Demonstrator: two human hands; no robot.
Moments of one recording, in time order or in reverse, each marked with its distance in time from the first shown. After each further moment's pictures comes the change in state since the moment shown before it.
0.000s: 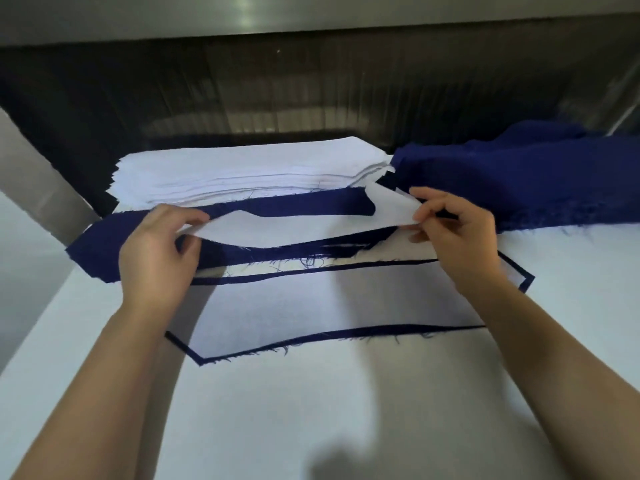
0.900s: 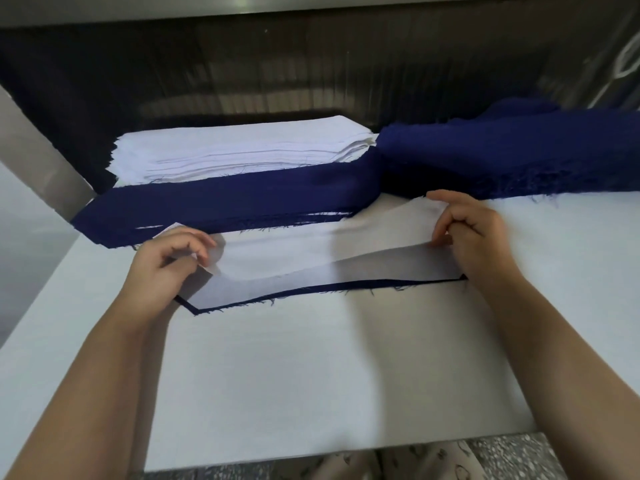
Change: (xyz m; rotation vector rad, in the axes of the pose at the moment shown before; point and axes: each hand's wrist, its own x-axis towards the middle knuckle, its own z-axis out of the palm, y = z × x) left_hand -0.051 0.002 -0.017 -0.529 -0.359 -0.151; right_hand -0.043 0.008 -0.049 -0.254 0.001 0.053
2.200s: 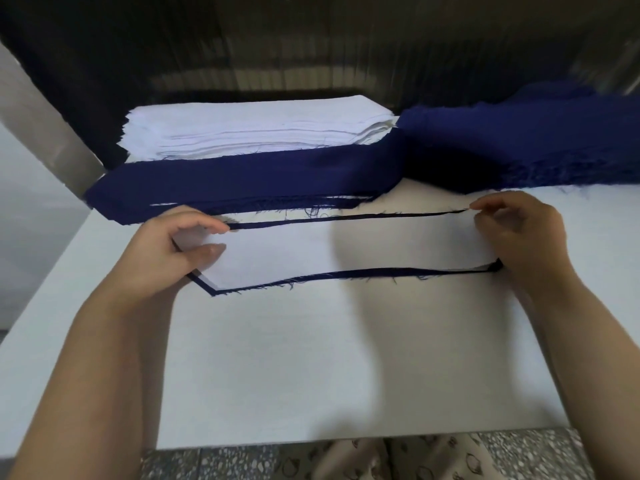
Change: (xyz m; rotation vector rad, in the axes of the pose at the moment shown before) left_hand -0.005 0.005 -0.022 0.216 -0.066 0.008; right_hand -0.012 0.004 -0.015 -0.232 0.116 0.068
